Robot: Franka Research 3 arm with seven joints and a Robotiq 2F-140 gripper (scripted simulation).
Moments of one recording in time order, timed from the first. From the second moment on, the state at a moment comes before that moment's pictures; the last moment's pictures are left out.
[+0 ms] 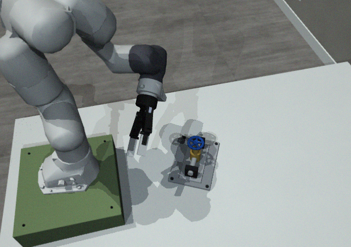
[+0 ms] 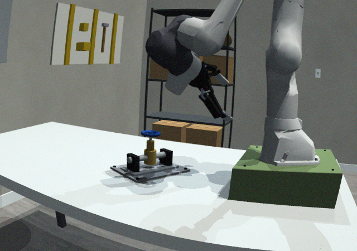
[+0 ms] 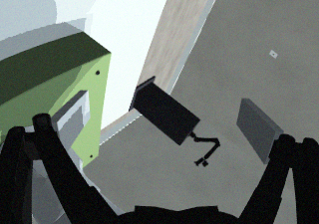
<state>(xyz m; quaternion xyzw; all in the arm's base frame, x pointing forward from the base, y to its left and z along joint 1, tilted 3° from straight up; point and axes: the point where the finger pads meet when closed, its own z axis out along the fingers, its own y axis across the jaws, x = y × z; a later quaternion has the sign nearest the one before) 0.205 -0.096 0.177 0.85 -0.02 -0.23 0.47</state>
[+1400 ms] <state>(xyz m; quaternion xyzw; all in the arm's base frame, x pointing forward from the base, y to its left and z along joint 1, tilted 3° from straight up) 0.339 -0.064 0.155 0.95 0.20 -0.11 0.24</state>
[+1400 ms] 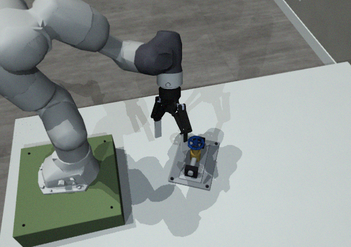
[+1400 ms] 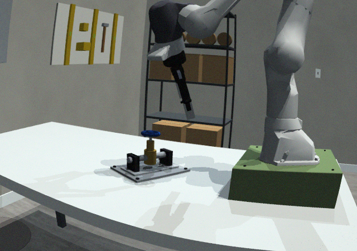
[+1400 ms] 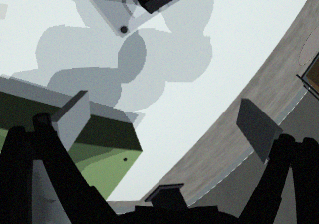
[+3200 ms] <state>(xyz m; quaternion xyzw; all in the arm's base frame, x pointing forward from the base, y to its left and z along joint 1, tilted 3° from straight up) 0.404 -0.045 0.145 0.94 0.31 -0.04 0.12</state>
